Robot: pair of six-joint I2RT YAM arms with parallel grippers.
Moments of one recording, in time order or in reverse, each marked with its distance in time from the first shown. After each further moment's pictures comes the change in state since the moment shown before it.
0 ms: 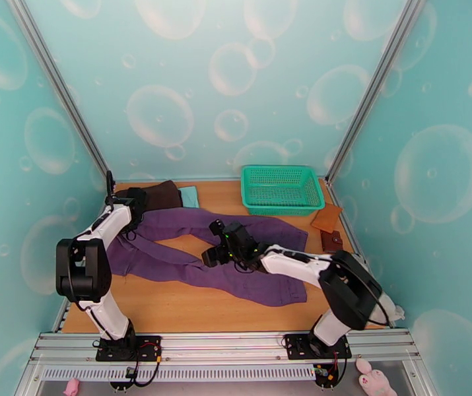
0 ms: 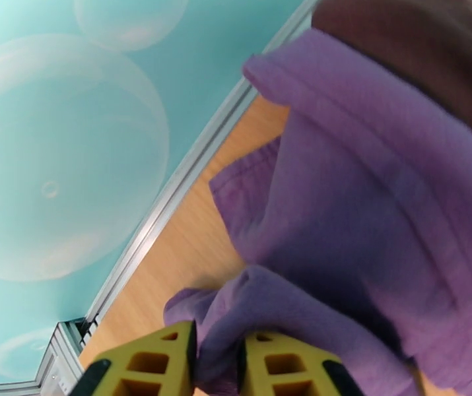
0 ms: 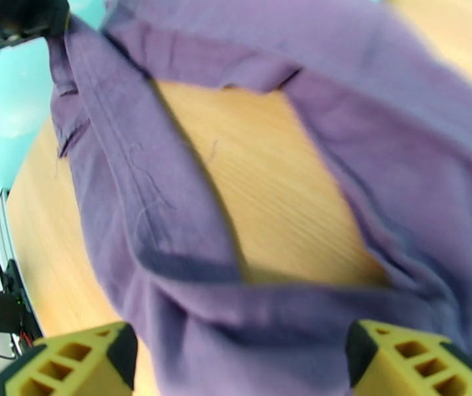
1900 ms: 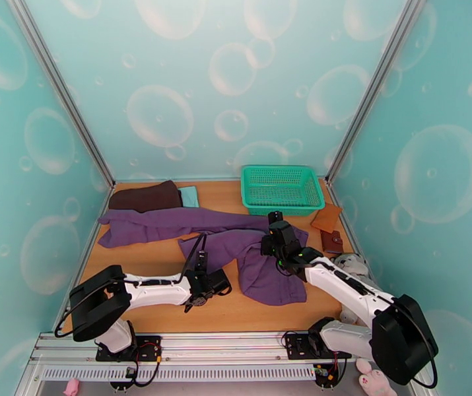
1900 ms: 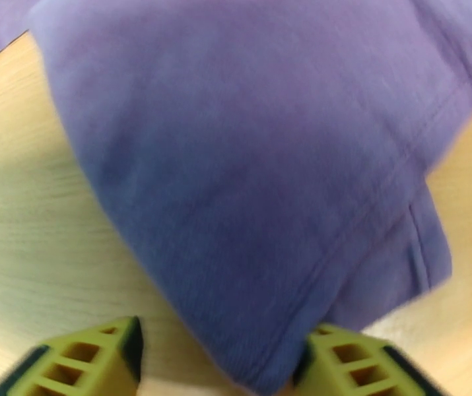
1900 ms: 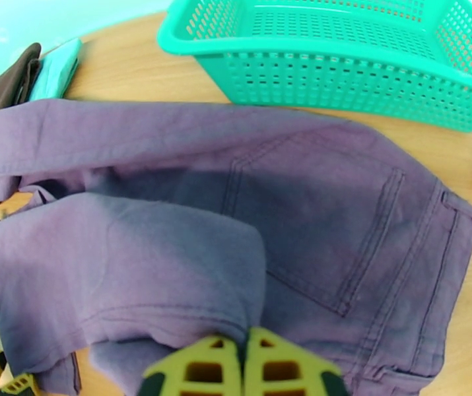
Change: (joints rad) left arm -1.089 -0.154 -0.551 0.315 0.190 -0.474; right arm -0.310 -0.312 -0.179 -0.195 0.326 0.038
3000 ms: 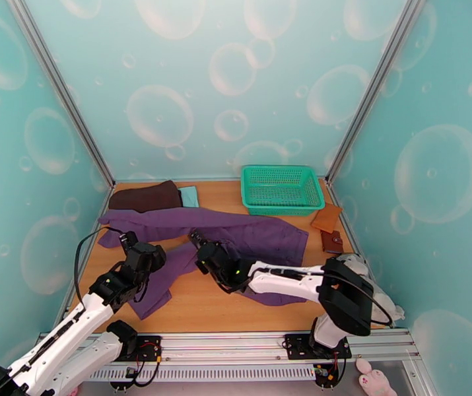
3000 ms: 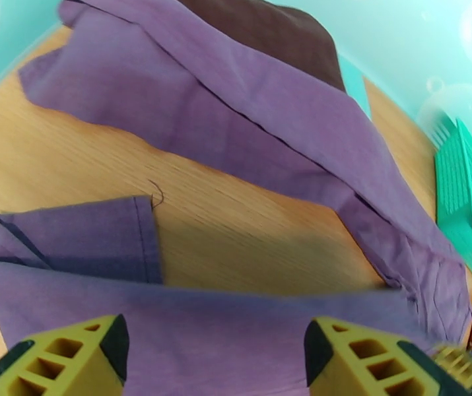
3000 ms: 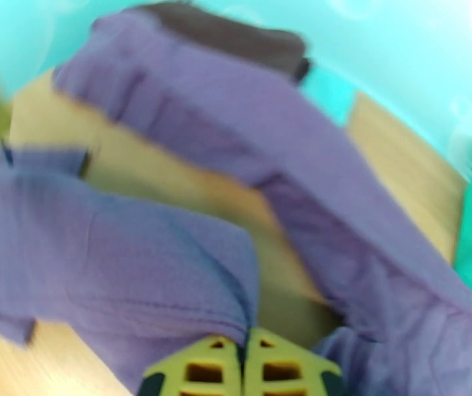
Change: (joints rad) left arm 0.577 -0.777 -0.194 -0.028 0.188 0.167; right arm 0.550 0.361 0.302 0.234 0.246 -0.232
